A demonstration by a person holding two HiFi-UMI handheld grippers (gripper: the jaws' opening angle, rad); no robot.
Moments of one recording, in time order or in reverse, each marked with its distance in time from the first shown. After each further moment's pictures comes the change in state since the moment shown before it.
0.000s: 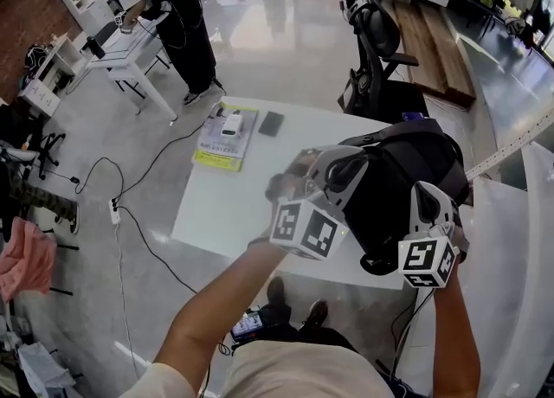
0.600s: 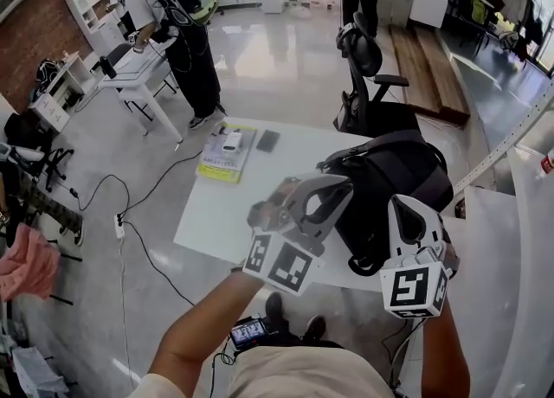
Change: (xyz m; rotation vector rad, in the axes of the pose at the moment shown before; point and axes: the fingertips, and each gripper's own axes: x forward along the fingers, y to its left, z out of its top) left arm -0.060 -0.027 0.083 0.017 -0.052 -0.007; right arm -0.101 -0.017 0.073 0.092 -0.217 0.040
